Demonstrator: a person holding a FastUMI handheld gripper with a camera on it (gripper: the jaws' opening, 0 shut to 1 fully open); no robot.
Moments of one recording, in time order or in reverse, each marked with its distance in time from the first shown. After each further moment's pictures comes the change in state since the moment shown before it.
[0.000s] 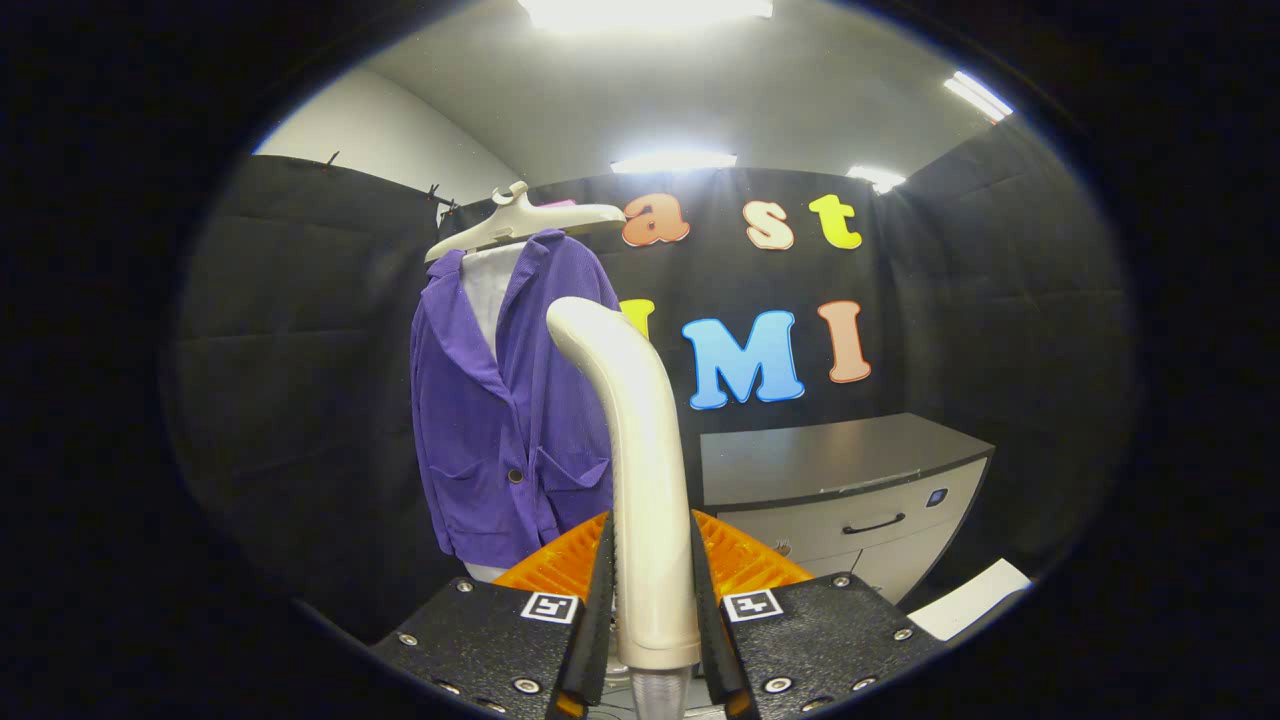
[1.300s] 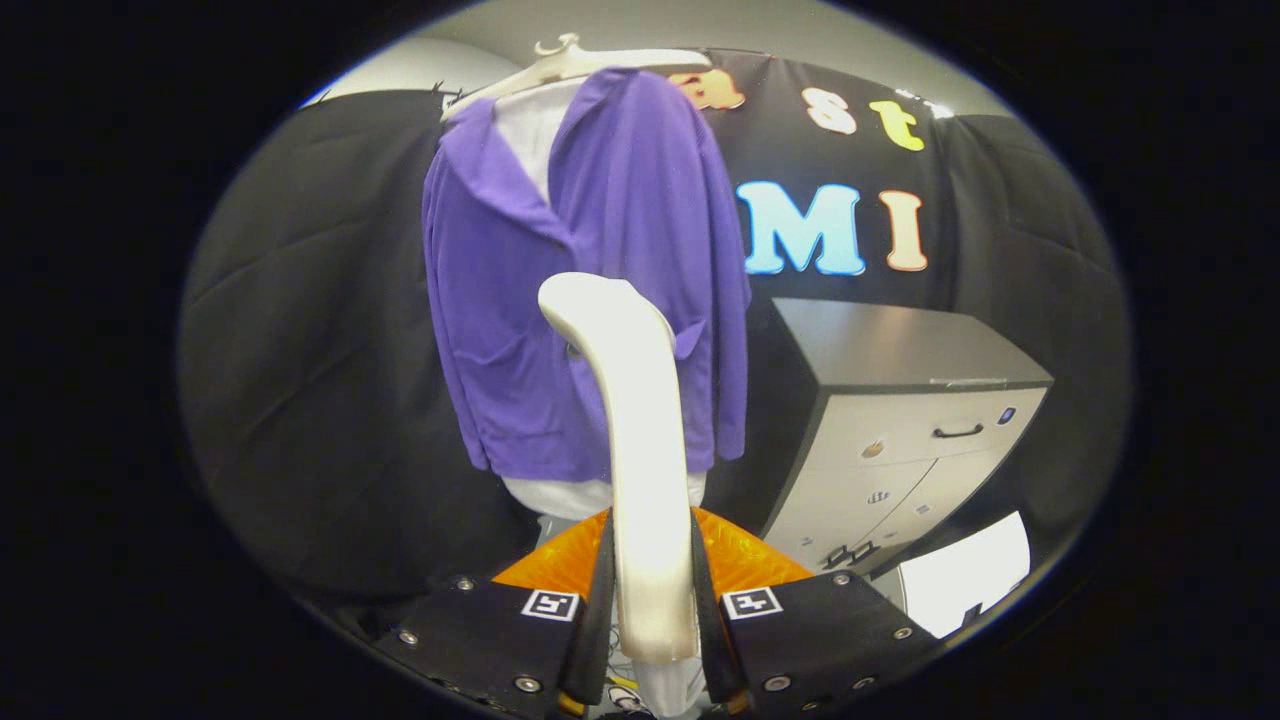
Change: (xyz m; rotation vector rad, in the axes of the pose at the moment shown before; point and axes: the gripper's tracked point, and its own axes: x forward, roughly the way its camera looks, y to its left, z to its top) arm 0.054 0.088 -0.044 -0.003 0.353 0.000
